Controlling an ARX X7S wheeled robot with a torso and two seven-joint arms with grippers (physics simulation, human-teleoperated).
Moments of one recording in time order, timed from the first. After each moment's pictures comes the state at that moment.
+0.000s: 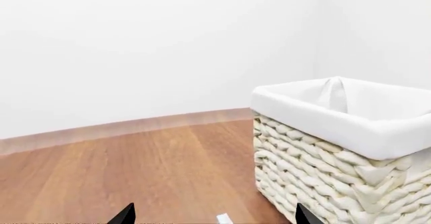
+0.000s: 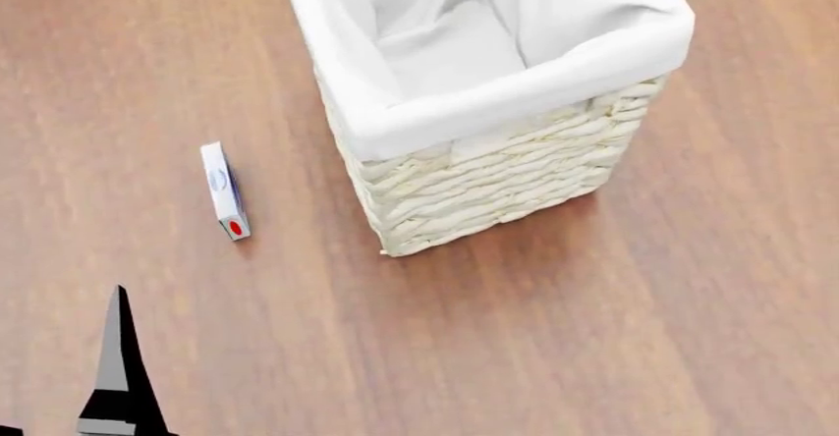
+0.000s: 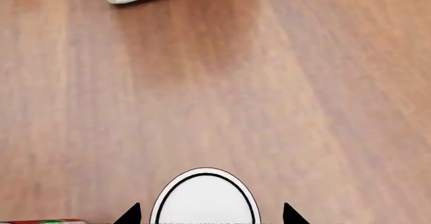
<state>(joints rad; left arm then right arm) -0.02 -0.38 0.30 0.53 -0.16 0.02 -0.42 0.30 1.10 -1.02 -0.75 1.11 0.11 1.06</state>
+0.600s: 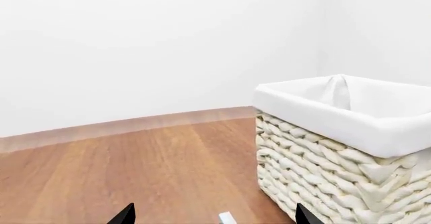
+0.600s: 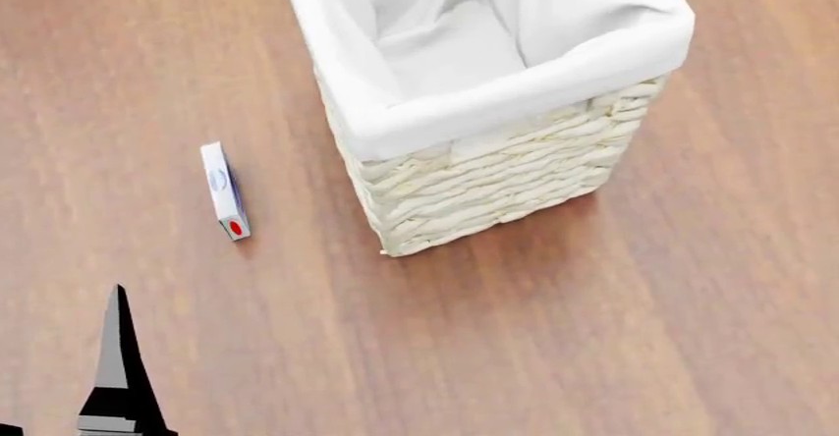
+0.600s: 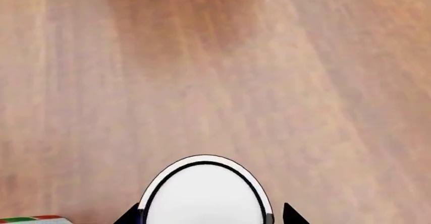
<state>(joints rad) -0.02 -0.38 0.30 0.51 -0.17 0.02 -0.42 0.30 1.03 -1.03 -0.63 1.10 0.12 1.01</state>
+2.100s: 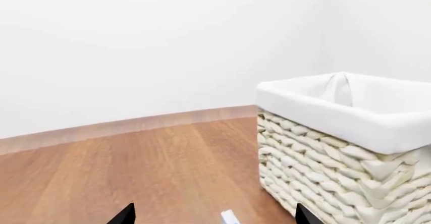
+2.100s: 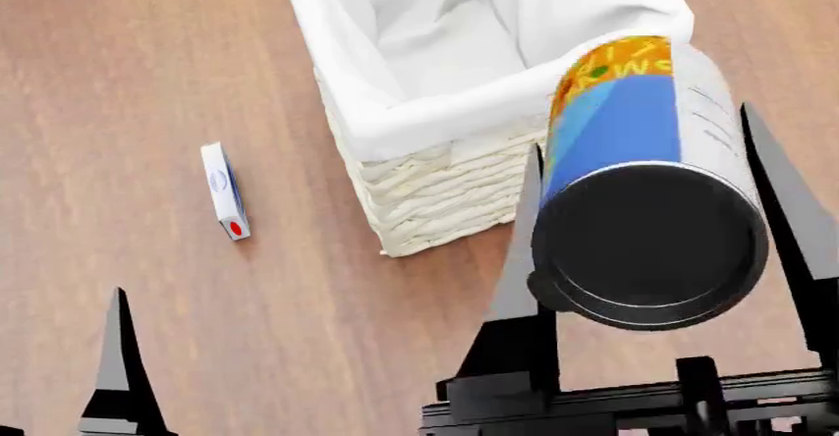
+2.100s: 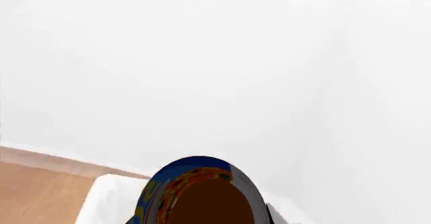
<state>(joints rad) -0.02 -0.40 0.32 0.49 -0.16 0.04 -0.44 1.36 1.21 -1.53 -1.00 0.64 0.12 1.28</state>
